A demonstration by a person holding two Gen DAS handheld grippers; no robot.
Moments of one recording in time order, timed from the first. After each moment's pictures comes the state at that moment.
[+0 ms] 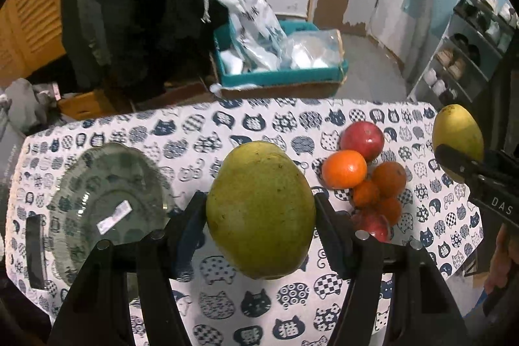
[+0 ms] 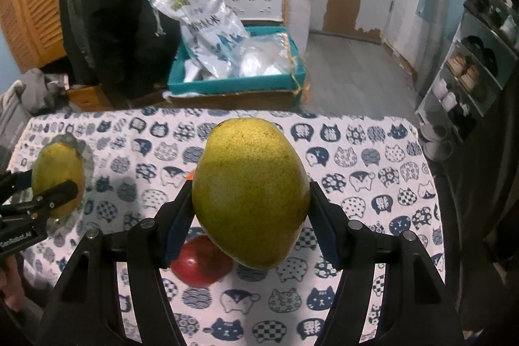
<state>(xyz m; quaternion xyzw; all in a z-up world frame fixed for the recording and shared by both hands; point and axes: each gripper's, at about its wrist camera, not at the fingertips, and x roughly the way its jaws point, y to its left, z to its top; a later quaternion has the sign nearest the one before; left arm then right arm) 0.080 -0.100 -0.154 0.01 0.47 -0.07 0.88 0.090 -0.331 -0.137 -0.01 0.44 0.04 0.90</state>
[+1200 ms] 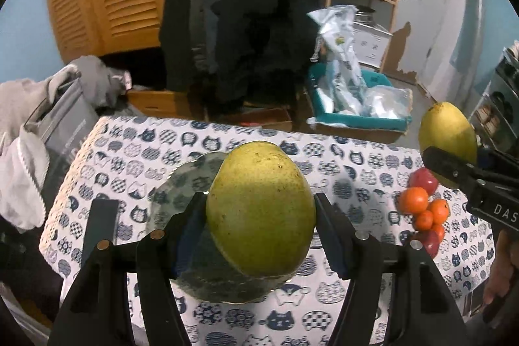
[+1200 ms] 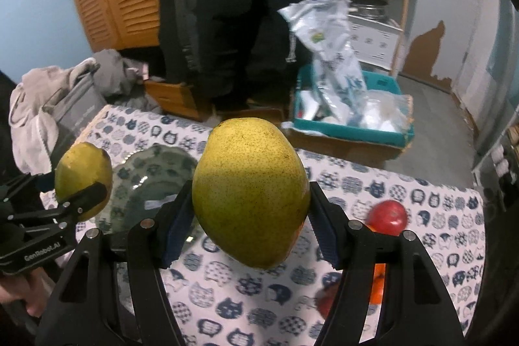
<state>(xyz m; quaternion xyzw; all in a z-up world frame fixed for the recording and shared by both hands) 0.043 0.059 -0.112 -0.05 0.41 0.04 0.91 0.100 -0.142 -0.092 -0.05 0.41 0.20 0.89</state>
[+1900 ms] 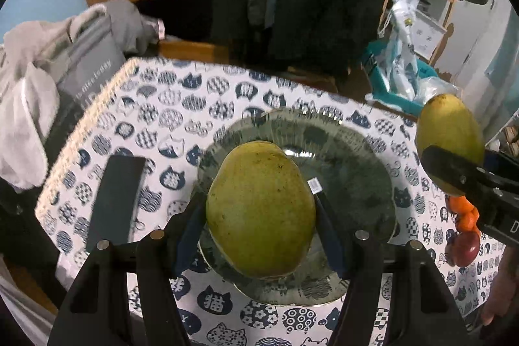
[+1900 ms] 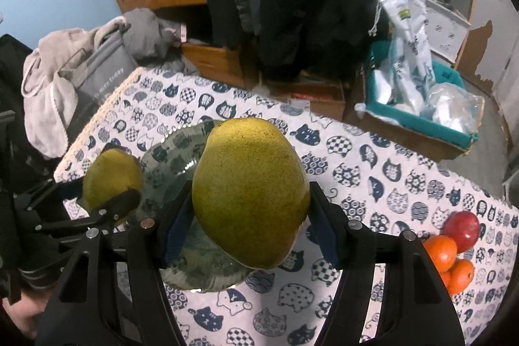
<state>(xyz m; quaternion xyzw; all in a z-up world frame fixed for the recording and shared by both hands) 0.056 0.142 -0.185 -0.10 0.48 0.10 0.87 0.124 -0.035 -0.151 -0.07 0.47 0.26 0.84</state>
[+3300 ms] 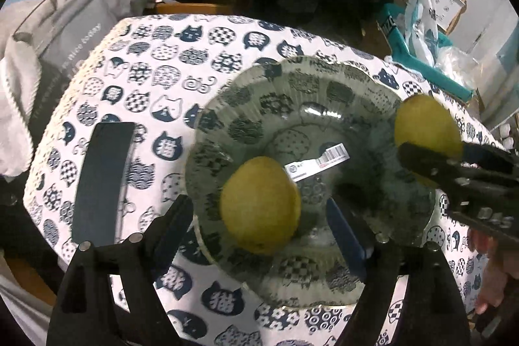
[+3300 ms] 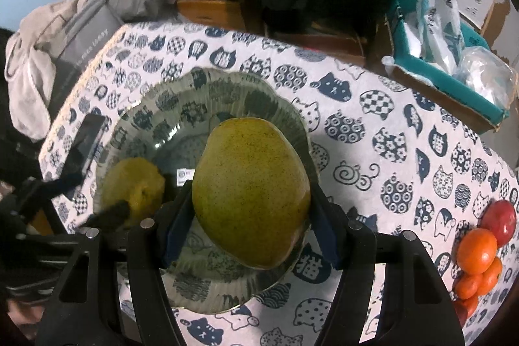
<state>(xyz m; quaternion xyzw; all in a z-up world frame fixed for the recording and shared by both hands) 0.065 0.159 -0.229 -0.10 0.54 0.10 0.83 0.150 -0.009 -0.227 -0.08 0.55 0.27 0.79</state>
